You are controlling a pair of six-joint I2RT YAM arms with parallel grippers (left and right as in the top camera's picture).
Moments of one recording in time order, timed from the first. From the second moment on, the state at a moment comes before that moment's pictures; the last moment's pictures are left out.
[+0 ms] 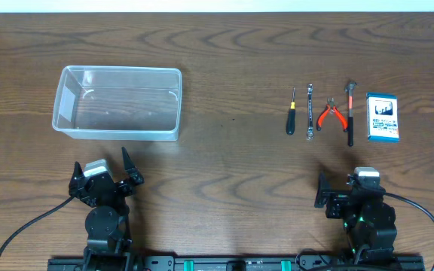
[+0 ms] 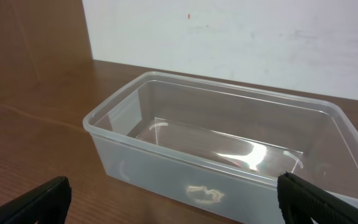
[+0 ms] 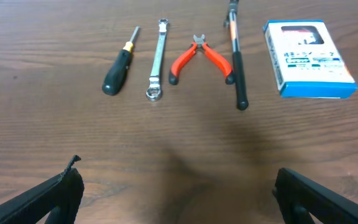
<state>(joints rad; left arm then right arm) -0.10 0.06 0.03 -0.10 -0.38 -0.10 0.09 0.04 0.17 -0.64 0.06 0.14</state>
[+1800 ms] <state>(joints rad) -0.10 0.06 0.03 -0.10 -0.38 -0.10 0.76 2.01 1.66 -0.54 0.09 0.64</state>
